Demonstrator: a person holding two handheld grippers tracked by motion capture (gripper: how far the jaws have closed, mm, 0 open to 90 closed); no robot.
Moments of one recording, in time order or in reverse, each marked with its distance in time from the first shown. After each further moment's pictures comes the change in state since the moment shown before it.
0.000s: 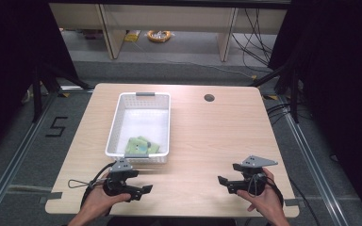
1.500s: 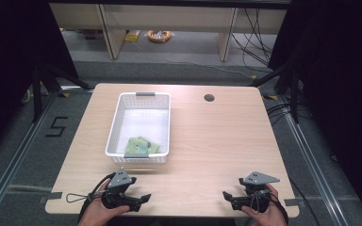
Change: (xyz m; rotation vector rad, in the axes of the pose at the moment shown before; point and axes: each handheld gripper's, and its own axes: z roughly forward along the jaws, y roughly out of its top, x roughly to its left) left arm -0.011 -0.026 -0.001 -0.021 0.060 0.071; right arm 0.008 -0.044 -0.005 0.065 -0.062 0.015
